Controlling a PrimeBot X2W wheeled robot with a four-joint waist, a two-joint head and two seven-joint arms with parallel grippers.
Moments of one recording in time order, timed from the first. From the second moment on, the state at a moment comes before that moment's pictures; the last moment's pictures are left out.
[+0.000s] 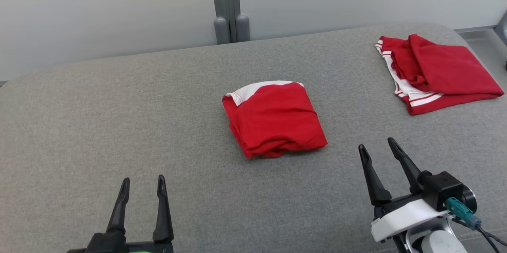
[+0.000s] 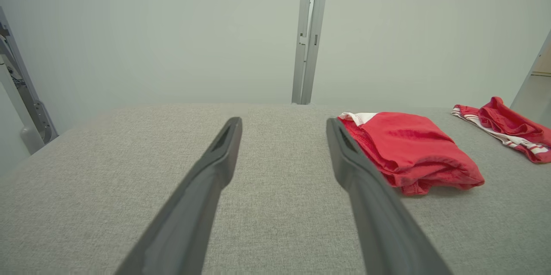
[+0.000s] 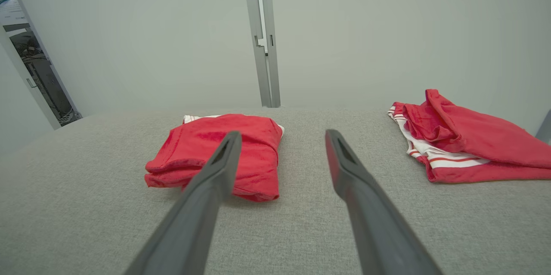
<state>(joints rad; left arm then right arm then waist) 0.16 0.05 -0.15 -0.03 -0.18 0.06 -0.26 -0.03 -0.12 0.14 0.15 0.19 0.13 -0.26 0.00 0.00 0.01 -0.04</state>
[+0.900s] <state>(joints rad) 0.16 0.05 -0.15 -0.01 -0.18 0.06 -0.26 -0.03 -0.13 0.14 0.15 0.19 0.13 -0.26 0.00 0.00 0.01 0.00</state>
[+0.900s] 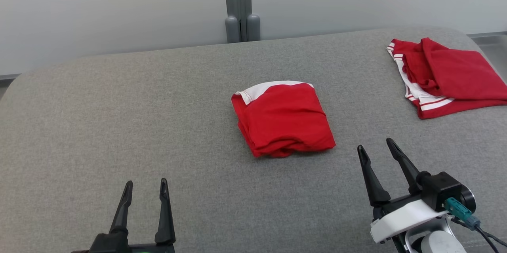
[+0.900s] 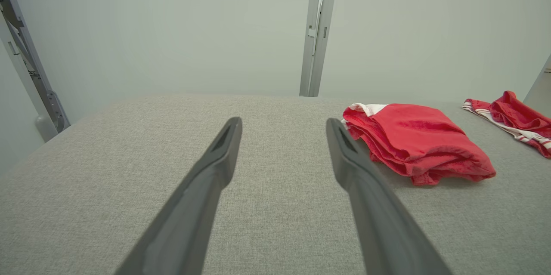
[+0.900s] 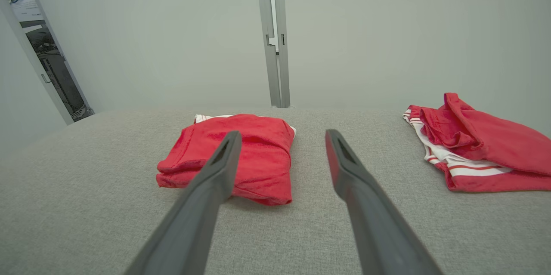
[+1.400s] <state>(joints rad) 0.11 0.05 -0.17 -0.01 -0.18 0.05 -0.26 -0.11 -0.16 0.16 0.17 0.24 0.13 -0.26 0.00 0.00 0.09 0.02</state>
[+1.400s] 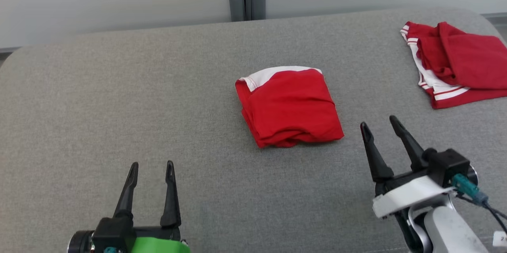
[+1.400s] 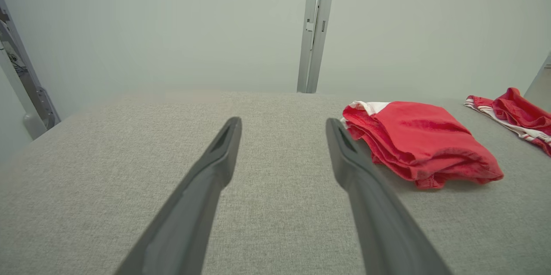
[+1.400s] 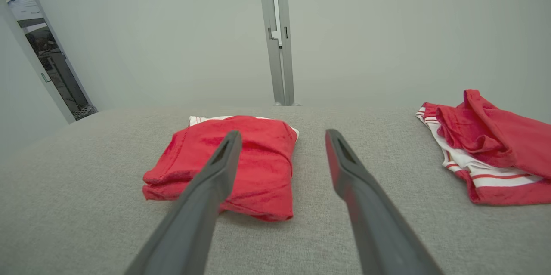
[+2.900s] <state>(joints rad) -0.14 0.05 -0.27 -0.03 -0.15 0.05 -0.26 -0.79 -0.71 0.92 0.48 1.17 0.13 -0.23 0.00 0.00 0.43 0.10</state>
